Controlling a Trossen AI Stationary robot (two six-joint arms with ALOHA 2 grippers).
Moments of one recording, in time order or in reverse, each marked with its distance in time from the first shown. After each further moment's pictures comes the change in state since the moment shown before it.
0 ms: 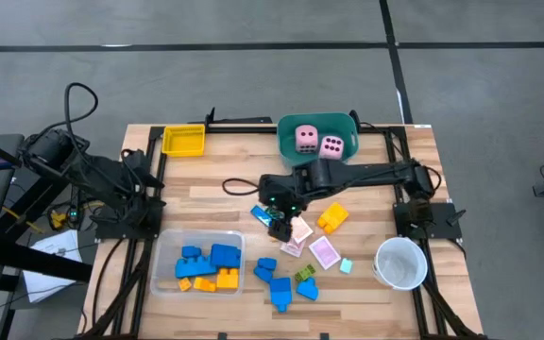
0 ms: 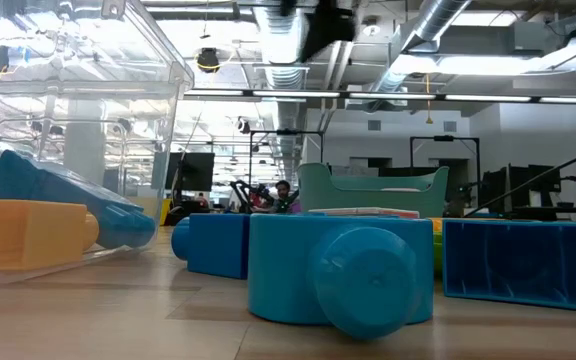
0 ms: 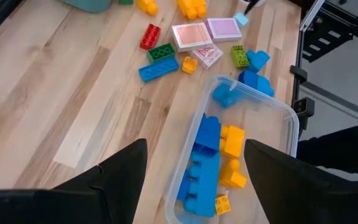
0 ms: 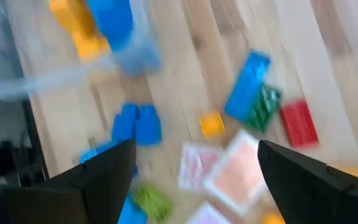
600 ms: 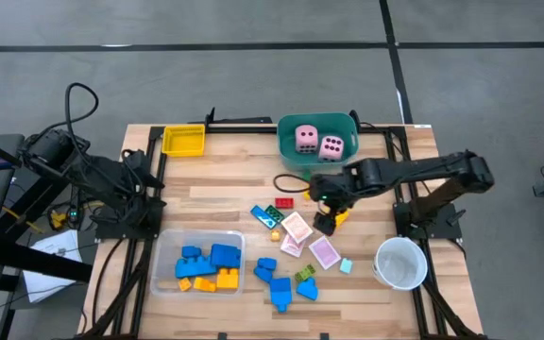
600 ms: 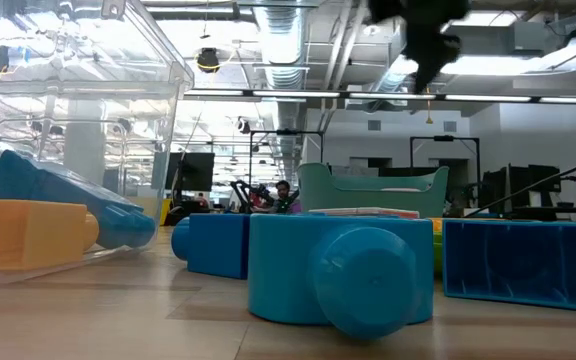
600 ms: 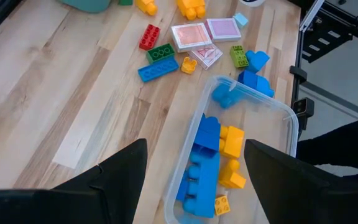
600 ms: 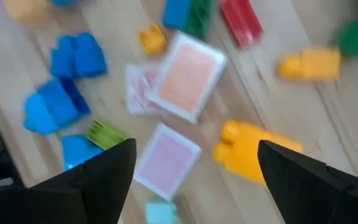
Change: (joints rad) left arm 0.000 -0.001 0.000 0.003 0.000 0.001; right arm -0.016 -0.481 -0.685 0.131 0.047 0.148
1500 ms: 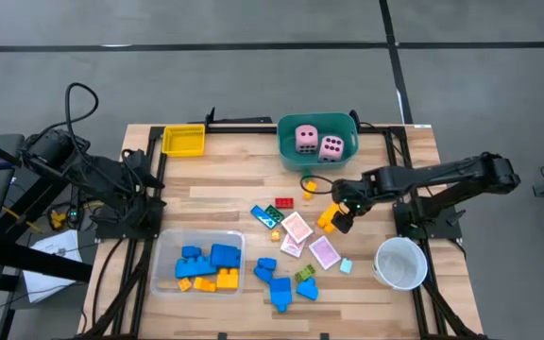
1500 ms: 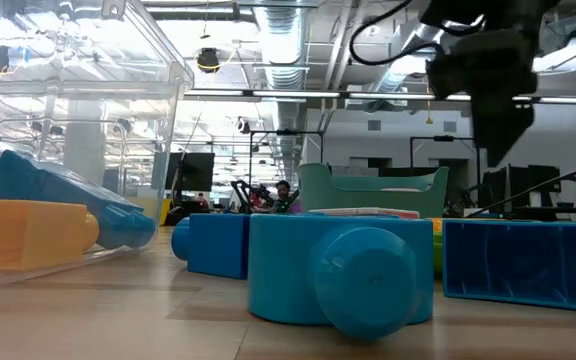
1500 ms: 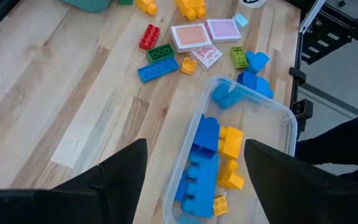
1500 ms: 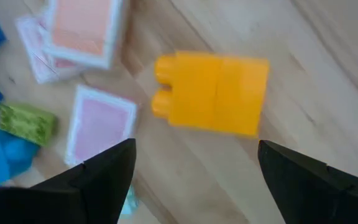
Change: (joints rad) left arm 0.000 0.000 0.000 0.002 0.000 -0.011; right arm -0.058 -0.238 -0.489 0.195 -0.012 0.164
